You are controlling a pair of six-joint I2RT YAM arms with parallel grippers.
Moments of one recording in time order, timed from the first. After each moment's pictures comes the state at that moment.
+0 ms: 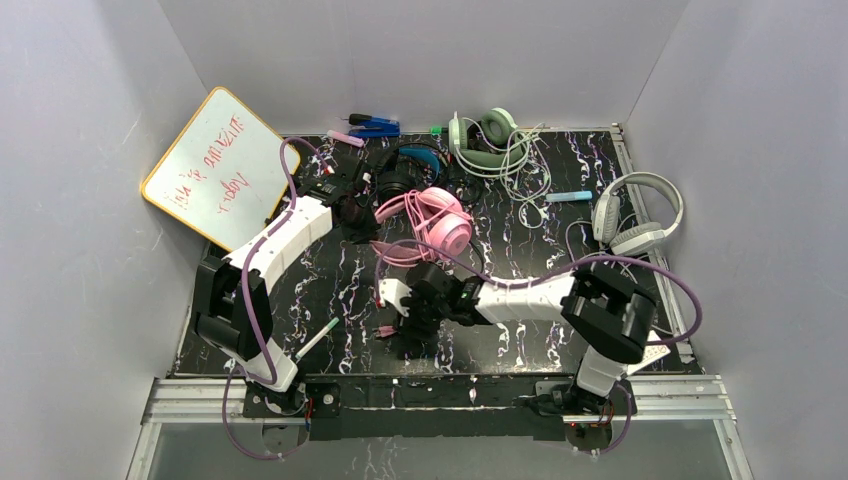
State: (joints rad) left arm -0.42 1.60 1.30 -0.80 -0.02 -0.71; right arm 1.15 1.67 0.87 -0.07 -0.22 -0.27
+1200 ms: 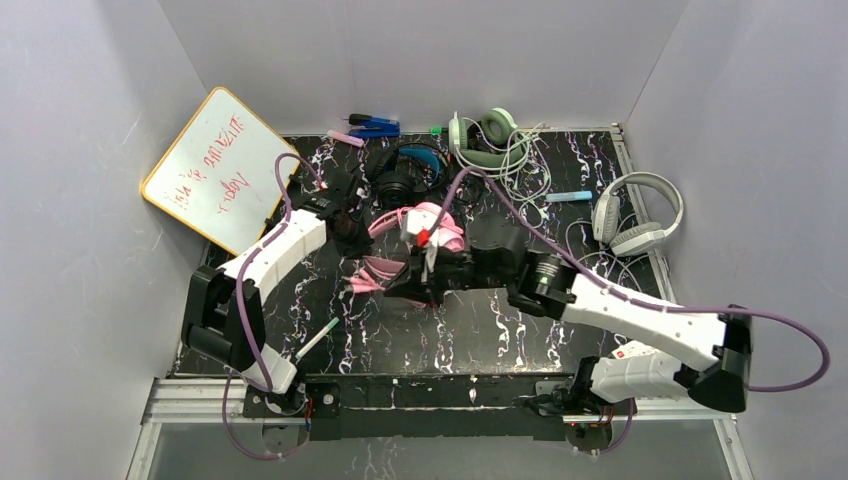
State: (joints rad) left arm -0.41 1.54 1.18 -0.78 -0.01 -0.70; right arm 1.16 1.23 1.12 -0.14 -0.41 0.01
